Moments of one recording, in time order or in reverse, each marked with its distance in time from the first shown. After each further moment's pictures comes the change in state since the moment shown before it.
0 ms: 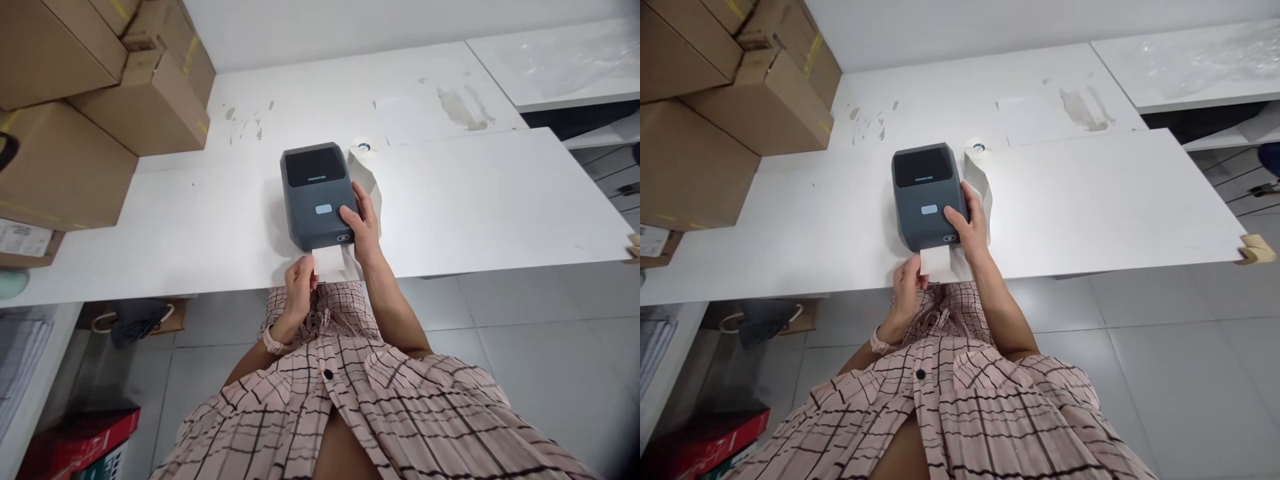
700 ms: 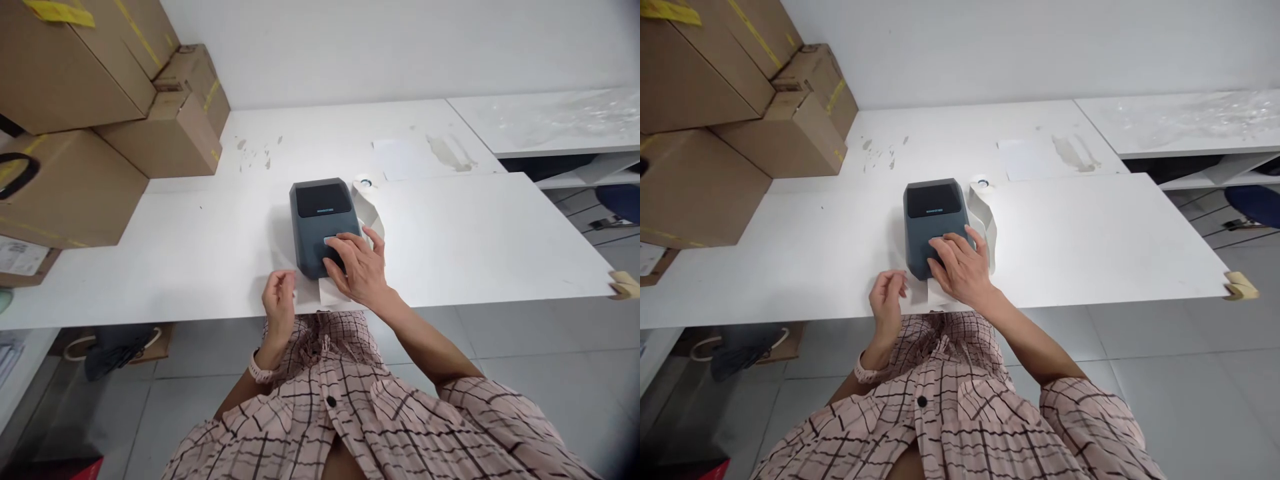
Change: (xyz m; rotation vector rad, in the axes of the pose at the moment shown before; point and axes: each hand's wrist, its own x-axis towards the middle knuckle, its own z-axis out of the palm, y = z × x) left_hand 0.023 0.001 -0.035 0.095 0.246 0.197; right_hand -0.005 -0.072 -0.016 -0.486 0.001 -0.320
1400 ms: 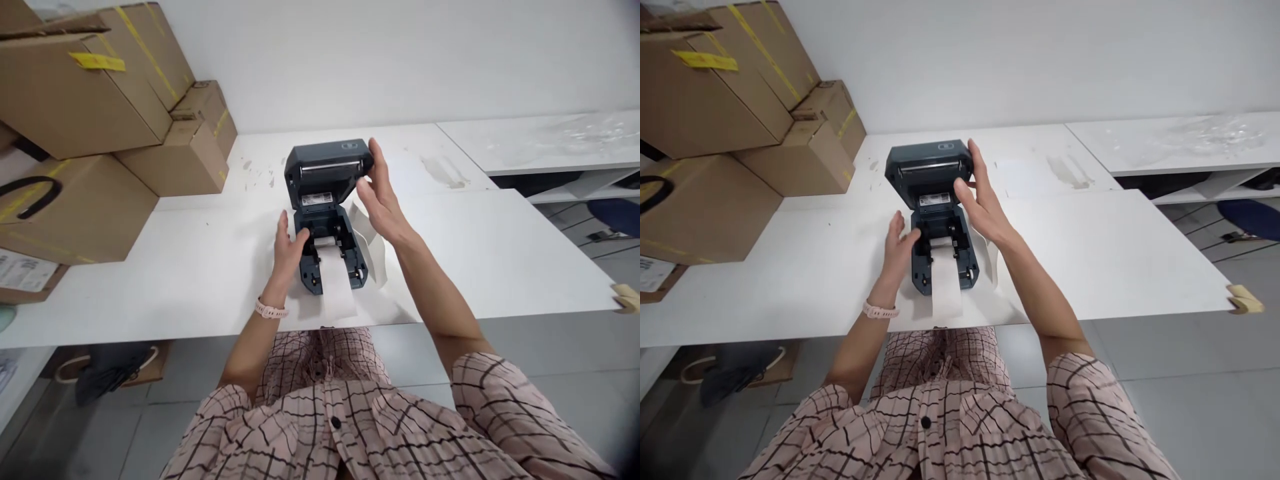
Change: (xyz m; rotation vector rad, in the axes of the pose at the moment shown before) left_hand 0.126 0.038 0.039 -0.019 -0.209 0.077; right_hand 0.118 0.069 -0.038 0.530 0.068 0.013
